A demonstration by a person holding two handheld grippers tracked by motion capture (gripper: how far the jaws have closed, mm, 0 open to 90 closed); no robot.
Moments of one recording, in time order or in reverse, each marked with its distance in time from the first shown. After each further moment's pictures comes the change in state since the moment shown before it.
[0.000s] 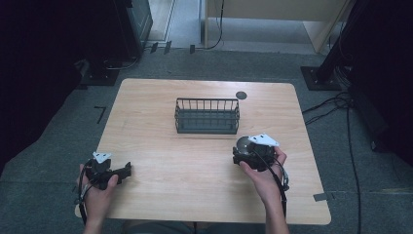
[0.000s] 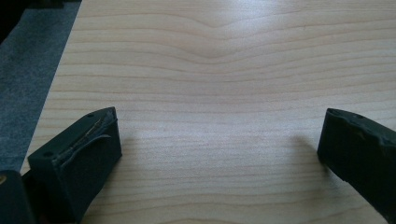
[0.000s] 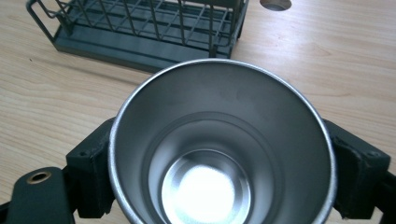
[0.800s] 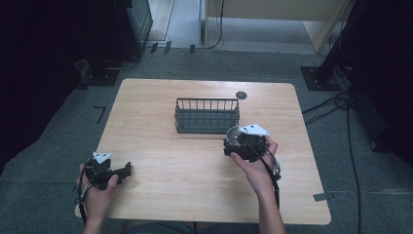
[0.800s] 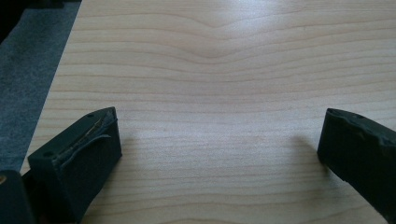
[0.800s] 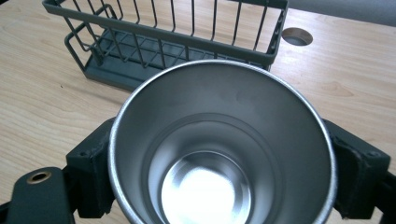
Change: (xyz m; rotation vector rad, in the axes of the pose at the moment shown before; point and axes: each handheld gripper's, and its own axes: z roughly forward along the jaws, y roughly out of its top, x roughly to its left) left arm 0.000 0.000 0.000 0.000 0.000 0.000; right arm 0.020 0.032 0.005 -0.033 0.040 -0.040
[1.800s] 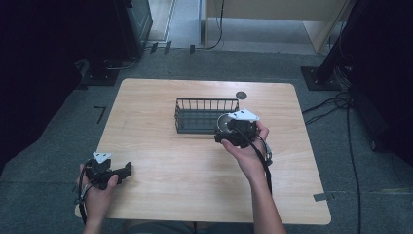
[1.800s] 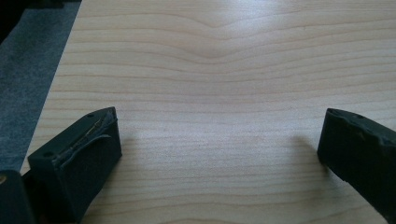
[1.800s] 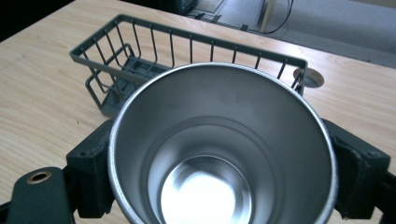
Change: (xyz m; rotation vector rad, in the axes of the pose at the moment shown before) left arm 0.000 0.000 0.000 -0.002 0.000 -0.002; right arm 0.017 0.043 0.011 -0.041 0.020 -0.037
